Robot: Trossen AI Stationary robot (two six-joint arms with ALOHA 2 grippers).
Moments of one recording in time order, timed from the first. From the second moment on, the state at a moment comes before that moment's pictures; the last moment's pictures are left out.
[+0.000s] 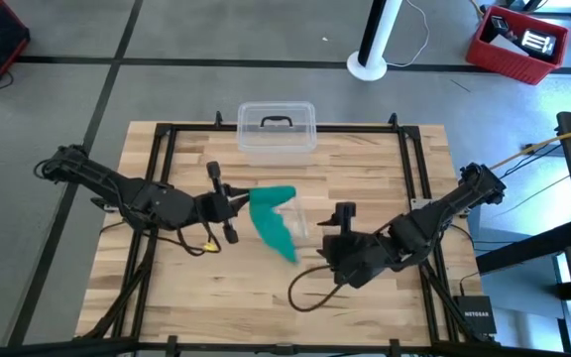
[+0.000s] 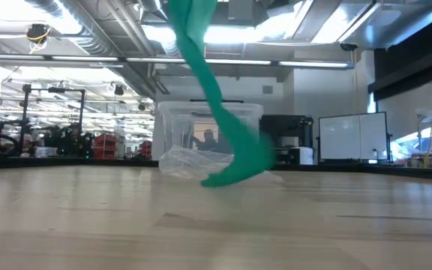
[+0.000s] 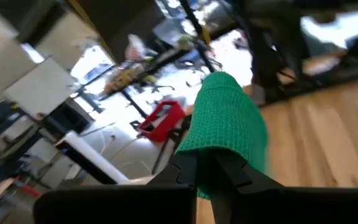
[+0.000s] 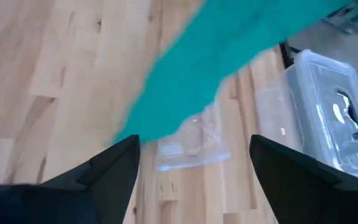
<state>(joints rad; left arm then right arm) -0.42 1.19 1.14 -0.11 -0.86 0.42 0.57 1.60 1.60 -1.01 0.64 0.24</state>
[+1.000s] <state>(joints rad) -0.48 1.21 1.14 0.06 -0.75 0.46 0.35 1.60 0.87 0.67 0.34 0.13</state>
